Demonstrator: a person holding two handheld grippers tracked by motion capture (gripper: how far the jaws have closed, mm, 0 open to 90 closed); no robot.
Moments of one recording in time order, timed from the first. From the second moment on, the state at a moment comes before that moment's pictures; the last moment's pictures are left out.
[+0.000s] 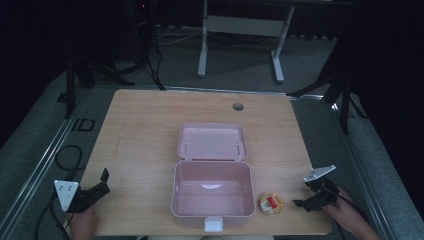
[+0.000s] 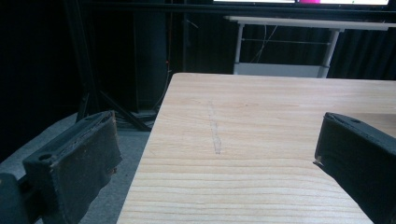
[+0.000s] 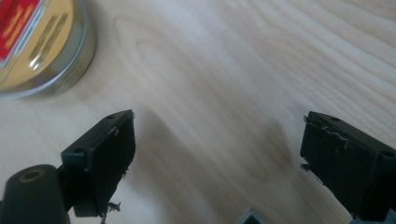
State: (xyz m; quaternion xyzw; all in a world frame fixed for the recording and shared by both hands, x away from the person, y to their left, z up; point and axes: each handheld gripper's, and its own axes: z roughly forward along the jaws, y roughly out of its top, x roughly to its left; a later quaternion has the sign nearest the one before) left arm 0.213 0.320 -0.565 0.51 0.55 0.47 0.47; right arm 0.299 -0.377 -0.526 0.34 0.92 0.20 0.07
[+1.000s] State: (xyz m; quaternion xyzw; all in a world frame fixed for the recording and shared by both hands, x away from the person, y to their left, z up) left arm 0.213 0.320 -0.565 0.51 0.55 0.47 0.47; right arm 0.295 -0.337 -0.509 0.22 0.97 0.02 -0.04
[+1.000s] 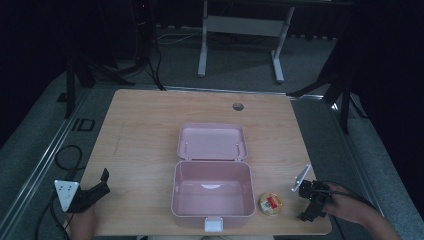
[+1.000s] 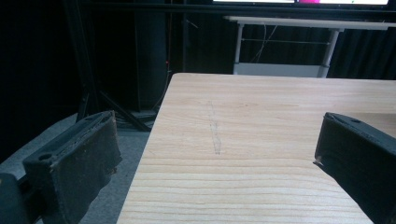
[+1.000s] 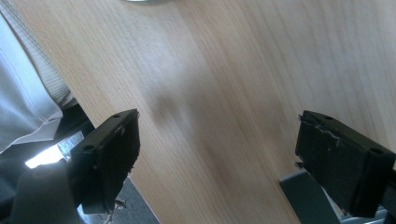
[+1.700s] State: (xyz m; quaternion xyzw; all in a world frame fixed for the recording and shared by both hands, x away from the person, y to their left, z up) left arm 0.214 0.320 -0.565 0.51 0.55 0.47 0.47; right arm 0.298 -0.270 -0.517 0.11 0.99 0.01 -0.03
